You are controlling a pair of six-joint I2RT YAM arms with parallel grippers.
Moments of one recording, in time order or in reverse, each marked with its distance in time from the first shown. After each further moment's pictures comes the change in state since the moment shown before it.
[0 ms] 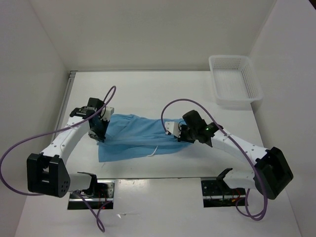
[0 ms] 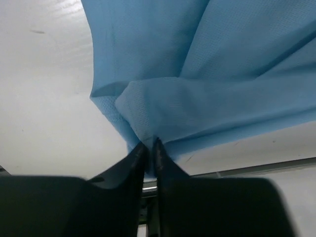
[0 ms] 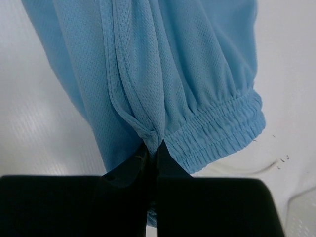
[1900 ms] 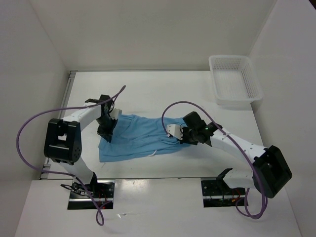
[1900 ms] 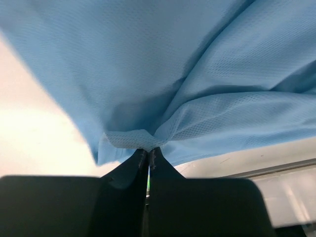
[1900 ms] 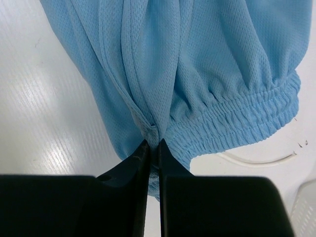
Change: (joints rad) left arm -0.013 0.403 0.095 0.032 0.126 0.006; right arm -0.004 0.020 -0.016 -0.090 0.038 -0.042
